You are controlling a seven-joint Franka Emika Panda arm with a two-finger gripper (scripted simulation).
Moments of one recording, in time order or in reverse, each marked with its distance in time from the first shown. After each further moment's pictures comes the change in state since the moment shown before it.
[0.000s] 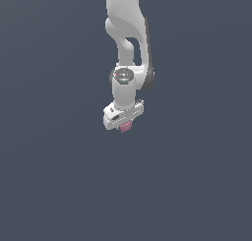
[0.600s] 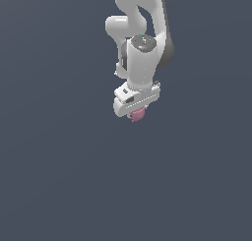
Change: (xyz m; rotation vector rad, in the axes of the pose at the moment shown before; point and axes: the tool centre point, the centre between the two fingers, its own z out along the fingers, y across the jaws) arm 0.034 -0.042 -0.106 -0.001 0.000 -0.002
